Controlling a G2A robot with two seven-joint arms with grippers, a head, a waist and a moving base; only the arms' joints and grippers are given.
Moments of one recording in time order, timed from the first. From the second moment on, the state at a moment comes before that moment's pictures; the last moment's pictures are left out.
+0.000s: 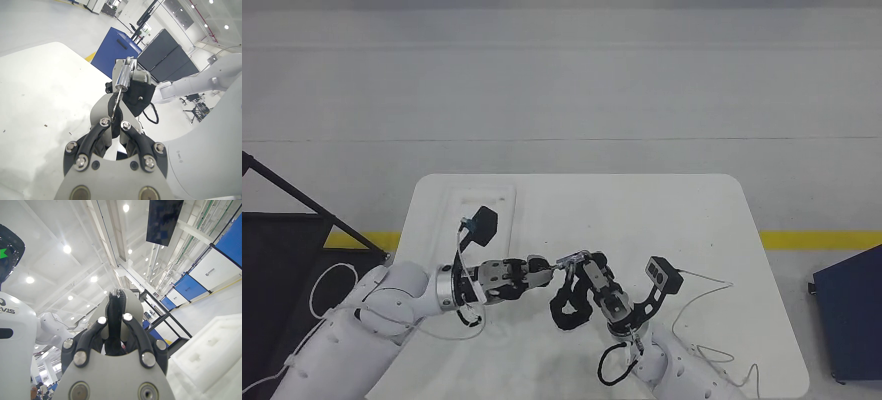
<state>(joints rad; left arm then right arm) 1.38 -0.80 -1.23 -1.94 0.07 -0.65 -0.62 -1.20 -1.19 0.63 -1.44 -0.56 -1.01 -0.81</state>
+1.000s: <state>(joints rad) 1.69 -0.86 -1.19 -2.16 1.22 -0.23 0.14 -1.20 -1.19 0.63 -1.44 -0.56 -1.01 -0.81</state>
